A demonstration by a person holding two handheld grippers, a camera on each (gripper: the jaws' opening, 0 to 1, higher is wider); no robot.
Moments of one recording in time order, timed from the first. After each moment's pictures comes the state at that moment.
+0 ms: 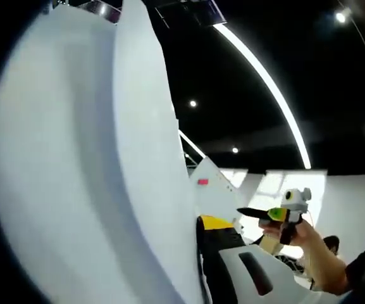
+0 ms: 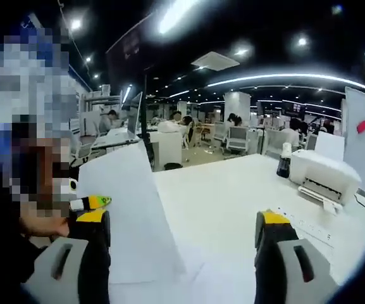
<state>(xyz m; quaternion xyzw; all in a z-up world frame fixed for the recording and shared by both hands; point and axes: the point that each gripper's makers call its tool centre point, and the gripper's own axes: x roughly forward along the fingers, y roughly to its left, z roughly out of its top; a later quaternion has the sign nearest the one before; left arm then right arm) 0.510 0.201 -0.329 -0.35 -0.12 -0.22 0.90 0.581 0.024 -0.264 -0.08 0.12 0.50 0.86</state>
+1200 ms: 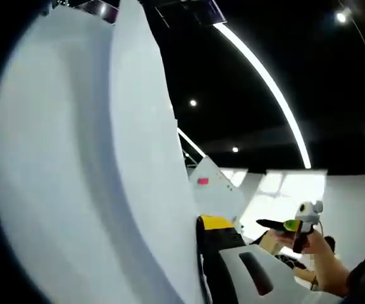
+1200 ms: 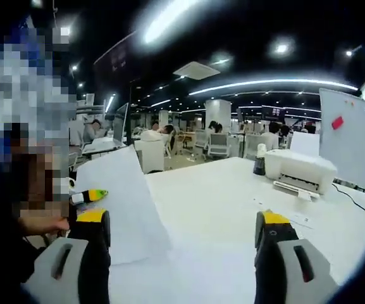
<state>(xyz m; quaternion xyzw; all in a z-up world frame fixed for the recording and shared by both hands) 0.510 0.200 -0.329 -0.35 -0.11 -0.22 0.90 0.557 -0.045 -0.264 -0.05 0.10 0.44 0.89</state>
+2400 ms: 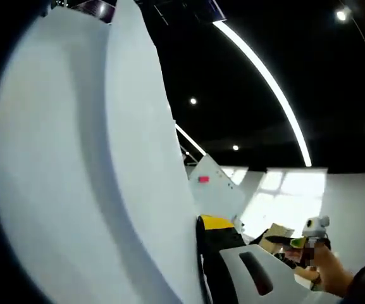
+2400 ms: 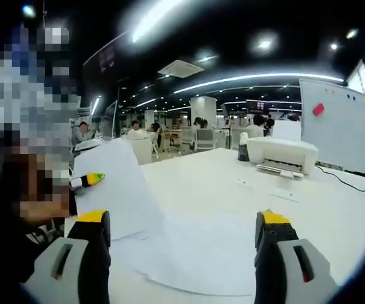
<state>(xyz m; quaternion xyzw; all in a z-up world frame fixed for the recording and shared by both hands) 0.512 0.198 -0.331 -0.35 -0.11 -0.22 0.91 0.532 -0.101 -0.301 -0.03 0.11 0.40 0.91</state>
